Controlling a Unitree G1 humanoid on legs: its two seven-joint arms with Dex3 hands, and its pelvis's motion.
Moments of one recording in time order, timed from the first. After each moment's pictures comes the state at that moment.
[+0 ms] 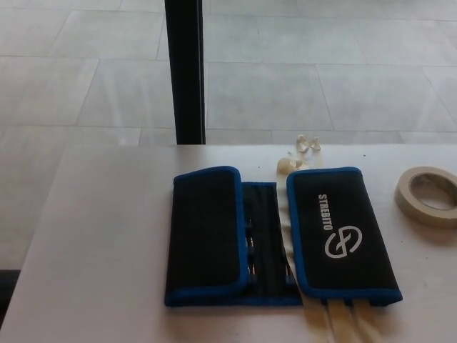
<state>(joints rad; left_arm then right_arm) -0.08 0.70 0.47 1.29 -0.17 -0.02 0.01 -0.10 -0.99 -0.39 0.41 -0.11 -0.14 0.02</state>
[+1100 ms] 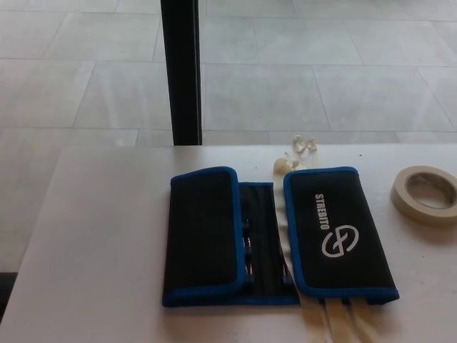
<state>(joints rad) -0.07 0.70 0.50 1.29 -0.18 -0.02 0.01 -0.15 -0.48 -1.06 0.97 0.30 -0.05 -0.11</state>
